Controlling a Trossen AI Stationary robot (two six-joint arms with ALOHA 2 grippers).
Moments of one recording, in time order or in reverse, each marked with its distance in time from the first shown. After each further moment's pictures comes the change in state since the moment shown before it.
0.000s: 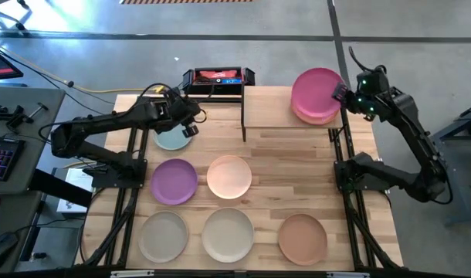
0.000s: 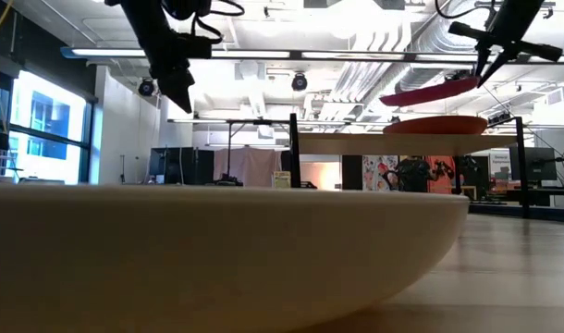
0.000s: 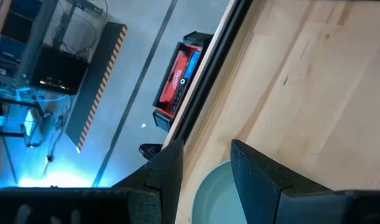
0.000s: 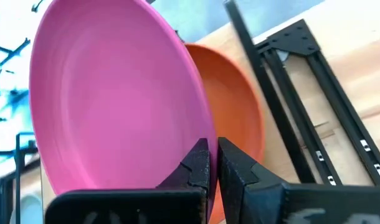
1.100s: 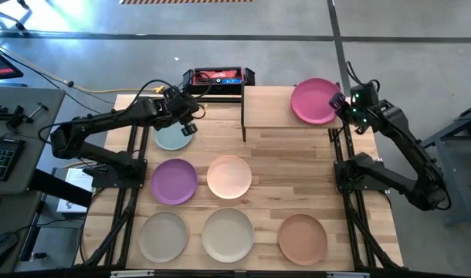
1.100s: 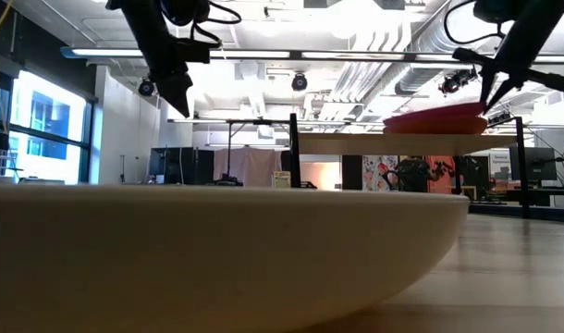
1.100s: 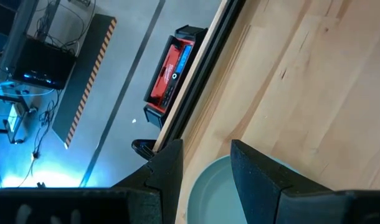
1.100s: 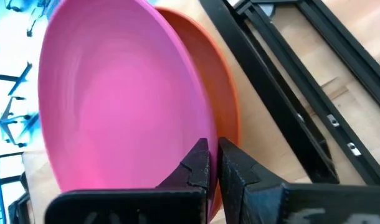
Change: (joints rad) left arm 0.054 0.000 0.000 -0.007 0.065 0.018; right arm 0.000 -0.115 -0.262 0.126 -0.024 0.201
